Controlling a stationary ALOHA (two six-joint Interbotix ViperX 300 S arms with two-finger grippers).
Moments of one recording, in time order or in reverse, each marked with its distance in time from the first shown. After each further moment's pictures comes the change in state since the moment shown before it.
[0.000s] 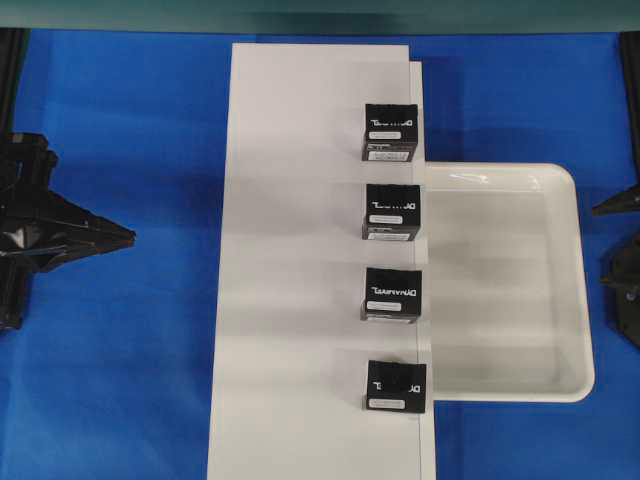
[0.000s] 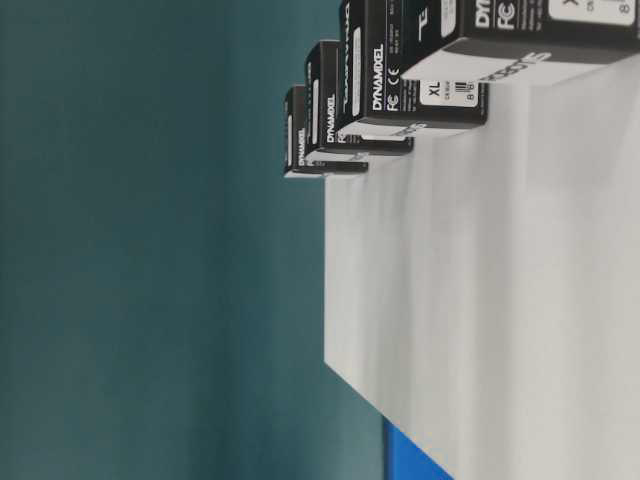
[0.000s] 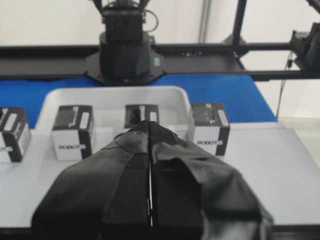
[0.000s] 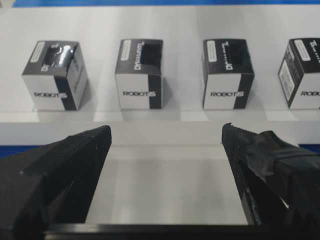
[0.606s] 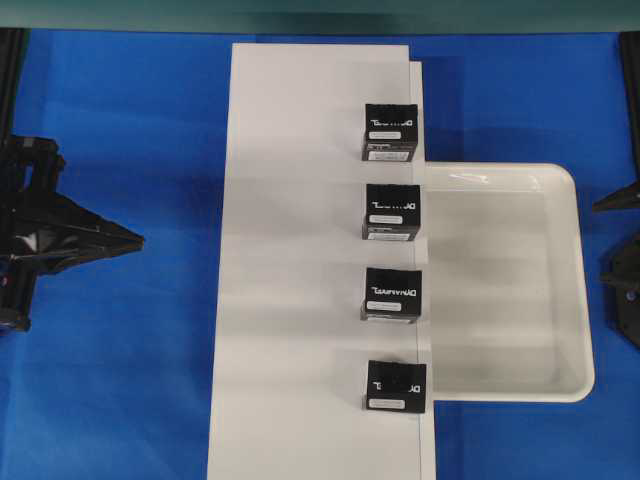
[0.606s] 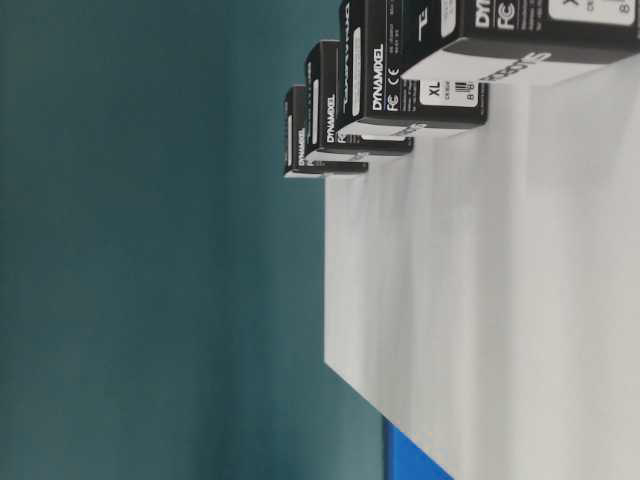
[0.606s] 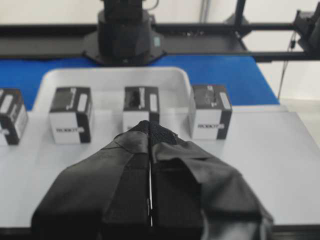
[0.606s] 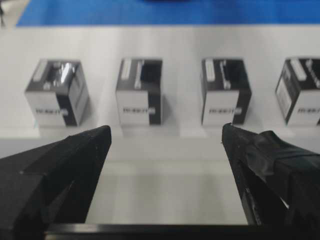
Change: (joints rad) left arm 0.000 0.023 -0.009 0.000 0.035 0.006; right arm 0.000 0.005 0.000 -0.002 -0.037 0.002
